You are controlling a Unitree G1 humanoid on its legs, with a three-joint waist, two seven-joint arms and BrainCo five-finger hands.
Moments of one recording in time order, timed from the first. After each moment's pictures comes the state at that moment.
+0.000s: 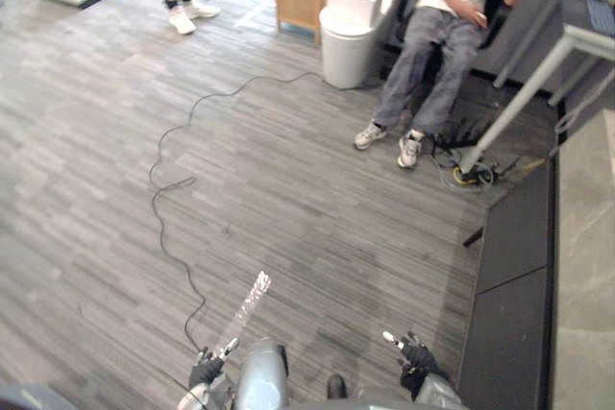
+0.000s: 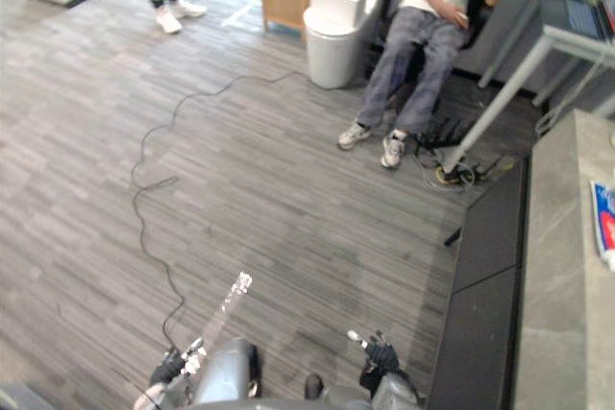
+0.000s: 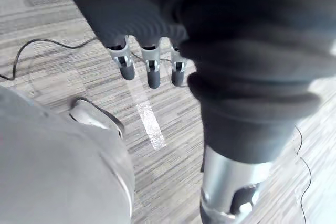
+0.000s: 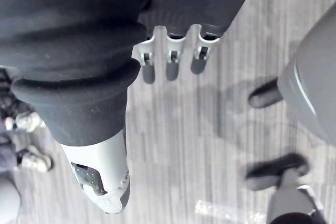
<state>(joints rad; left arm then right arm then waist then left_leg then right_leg) 0.10 -0.05 0.48 0.95 -0.34 -0.11 0.02 0.02 0.05 -0.29 1.05 0.19 -0.08 -0.01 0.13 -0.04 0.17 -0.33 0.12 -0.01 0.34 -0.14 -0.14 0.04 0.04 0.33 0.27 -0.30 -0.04</state>
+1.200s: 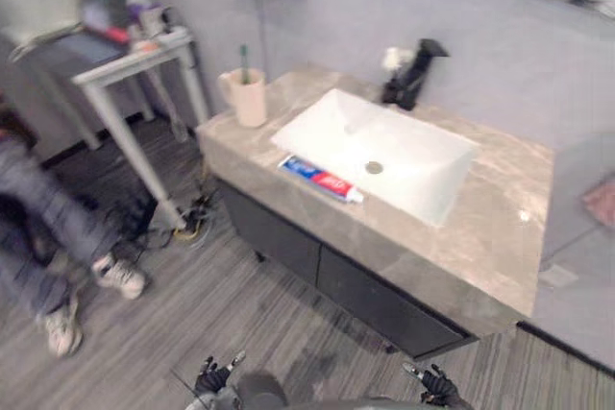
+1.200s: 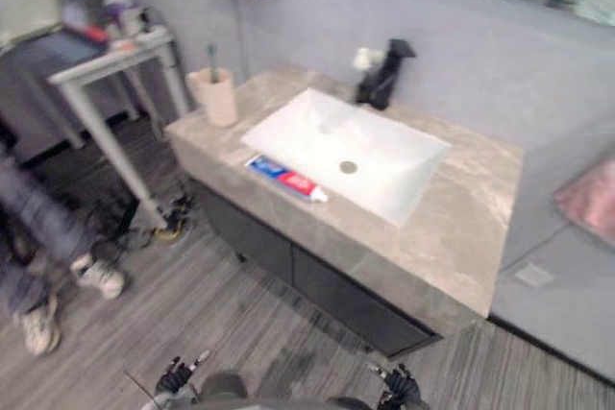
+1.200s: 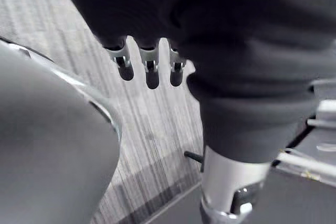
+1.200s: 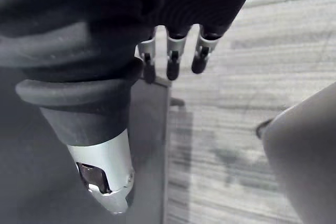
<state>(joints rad) 0.11 -0.03 0.41 1.01 -0.23 -0.14 0.07 0.04 -0.01 -0.30 1.12 0.19 -0.11 -0.04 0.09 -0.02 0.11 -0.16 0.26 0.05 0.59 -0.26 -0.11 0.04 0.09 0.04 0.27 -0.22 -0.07</state>
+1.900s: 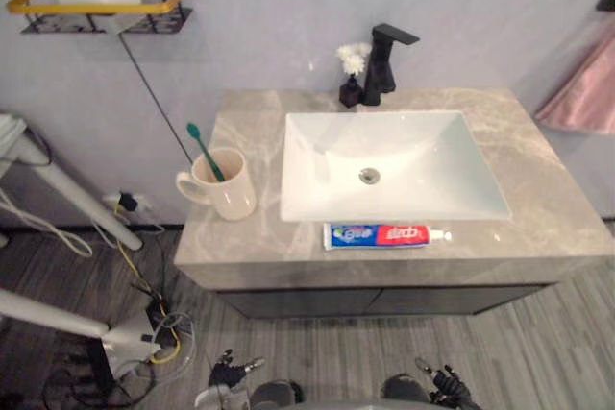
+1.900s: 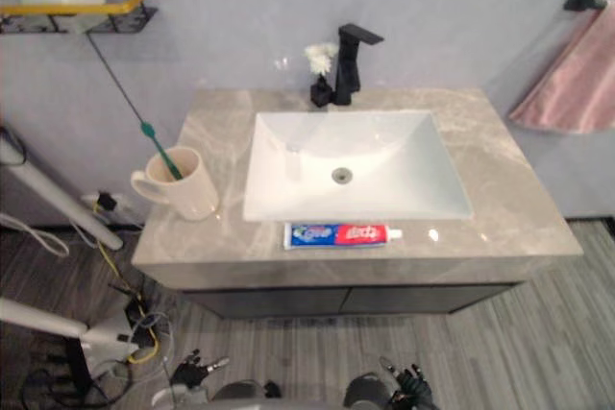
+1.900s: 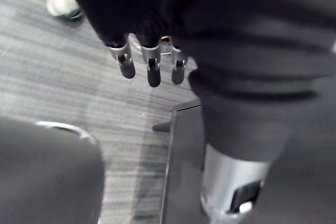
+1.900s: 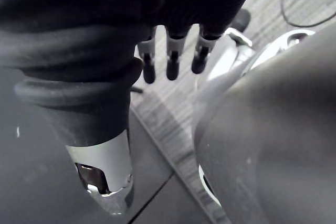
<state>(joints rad) 0.07 0.08 0.03 1.11 -0.15 -0.16 0.09 0.10 -0.02 -0.37 1.04 0.28 -0.11 -0.03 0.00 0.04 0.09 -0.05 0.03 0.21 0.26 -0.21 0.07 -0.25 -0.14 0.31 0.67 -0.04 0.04</state>
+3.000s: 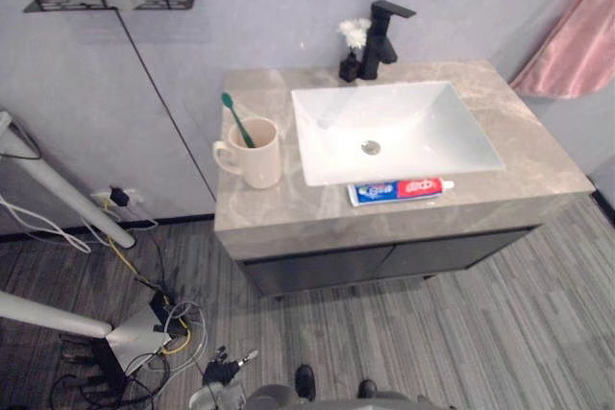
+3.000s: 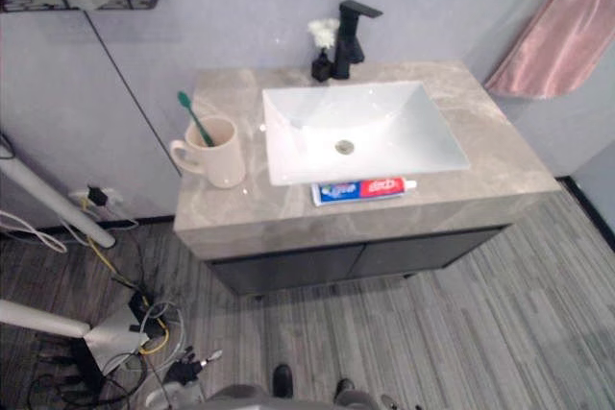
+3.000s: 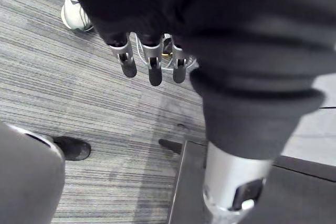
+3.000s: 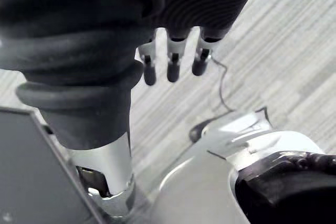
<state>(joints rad) 0.09 0.05 0.21 1.07 -0.18 -0.16 0.05 0.18 -0.02 -0.38 1.13 0.24 -0.11 -0.04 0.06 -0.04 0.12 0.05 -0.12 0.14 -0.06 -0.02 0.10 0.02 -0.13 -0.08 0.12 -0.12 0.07</state>
